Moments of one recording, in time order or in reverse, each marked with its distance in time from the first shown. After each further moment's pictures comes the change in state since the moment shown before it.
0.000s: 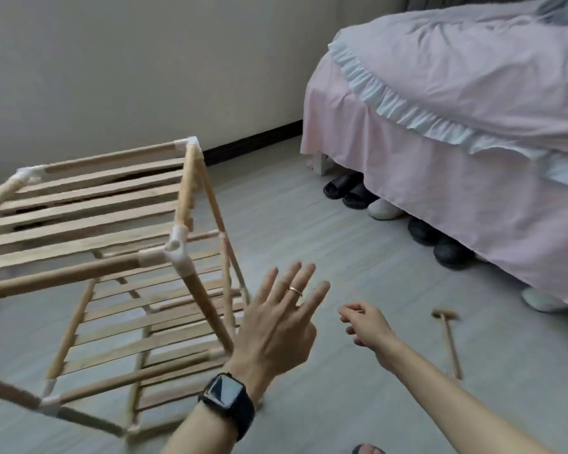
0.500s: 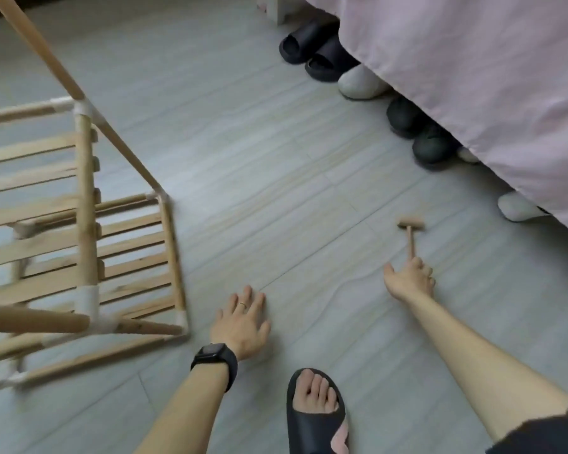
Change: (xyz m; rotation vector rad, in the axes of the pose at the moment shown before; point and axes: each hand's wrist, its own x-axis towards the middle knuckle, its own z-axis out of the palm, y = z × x) left_hand -0.071 0.060 0.270 -0.420 -1.110 -0.467; right_hand 0.135 0.204 -0.135 -0.732 0.428 0.456
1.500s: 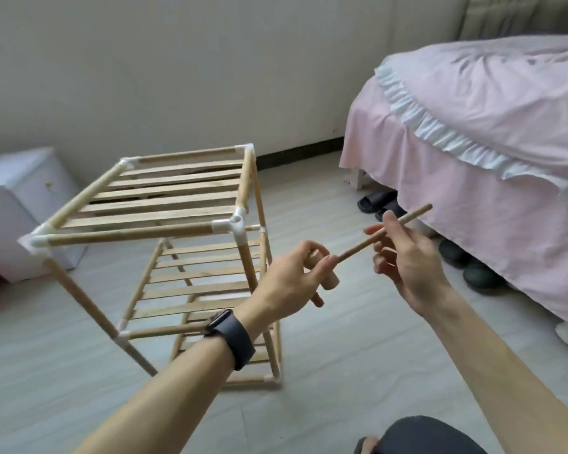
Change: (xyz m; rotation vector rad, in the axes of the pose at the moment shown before) left_hand -0.296 0.033 -0.227 -0.782 0.740 0.481; right_hand -0.340 -0.139 -0.238 1.318 -0.531 -0.895
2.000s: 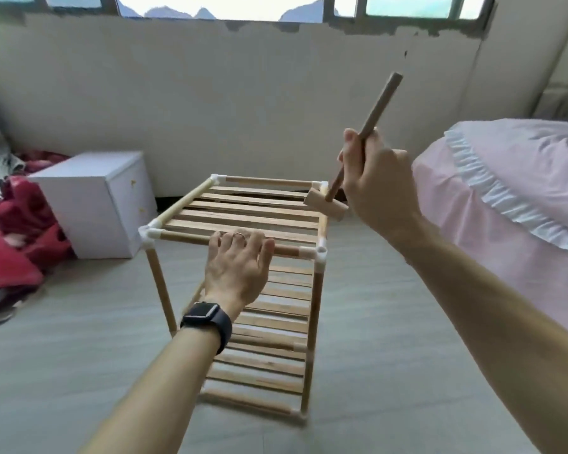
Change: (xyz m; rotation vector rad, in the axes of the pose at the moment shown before) left_hand -0.047 -0.058 -0.163 1.008 0.599 -0.113; right_hand 0.021 -0.106 0.215 -0.770 -0.012 -1.119
